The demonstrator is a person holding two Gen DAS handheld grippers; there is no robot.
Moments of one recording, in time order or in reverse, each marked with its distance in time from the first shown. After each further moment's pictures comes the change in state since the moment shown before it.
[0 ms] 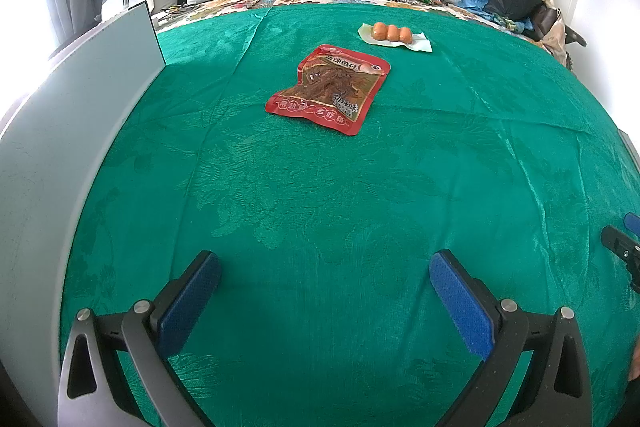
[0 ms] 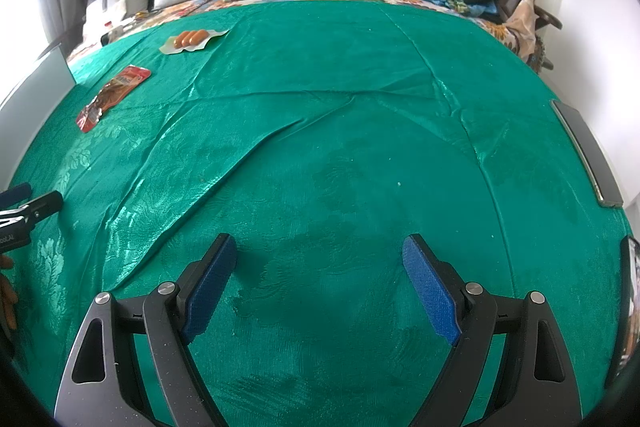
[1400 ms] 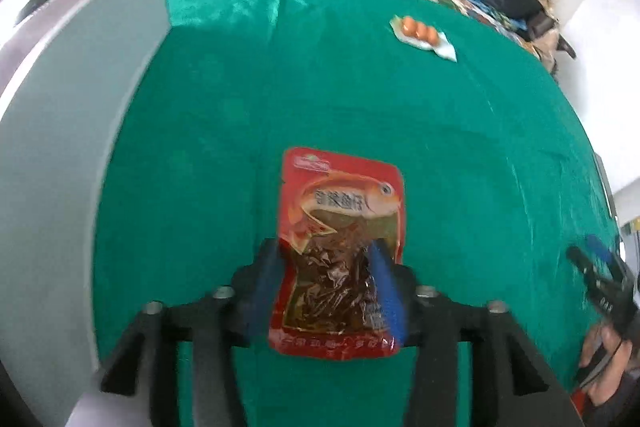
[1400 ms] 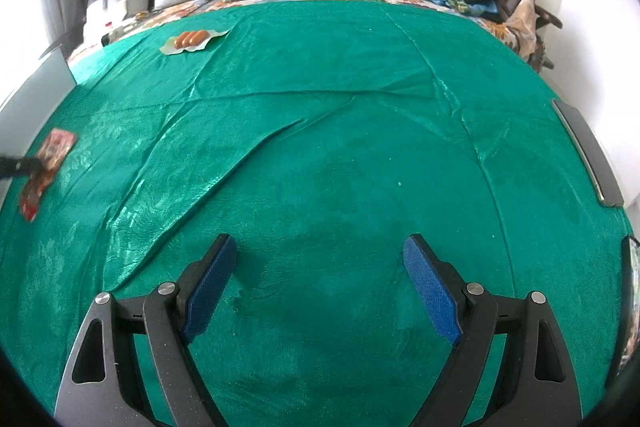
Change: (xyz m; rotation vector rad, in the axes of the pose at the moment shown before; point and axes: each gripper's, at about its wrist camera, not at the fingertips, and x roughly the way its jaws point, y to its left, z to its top) left arm -0.003 0.075 0.023 -0.062 0.166 -0.182; right arm 0.000 0.000 0.000 0.002 -0.001 0.003
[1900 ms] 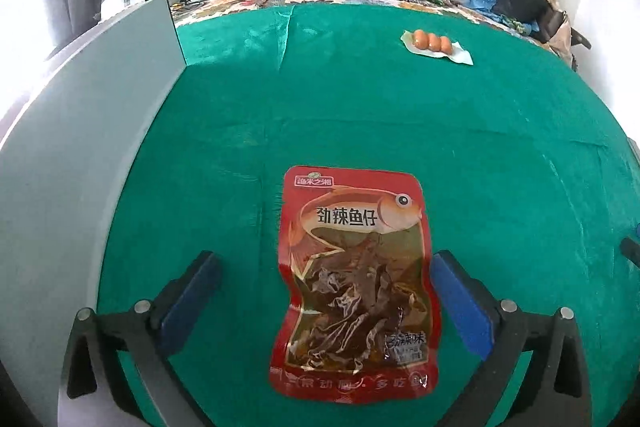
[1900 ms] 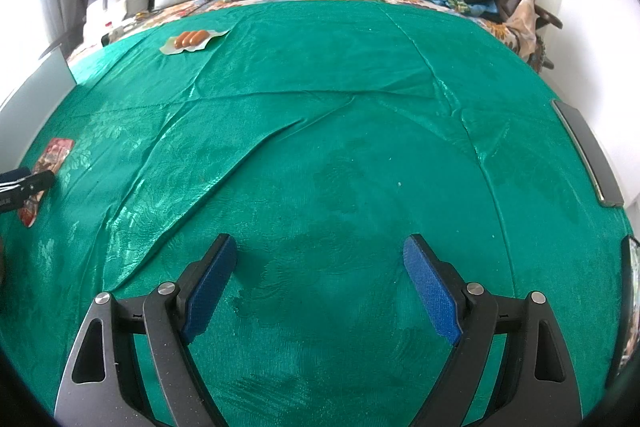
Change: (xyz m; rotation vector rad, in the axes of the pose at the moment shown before) left arm 0.015 -0.013 -0.009 0.071 -0.166 0.184; right arm 0.000 0.000 0.000 0.000 0.000 0.000
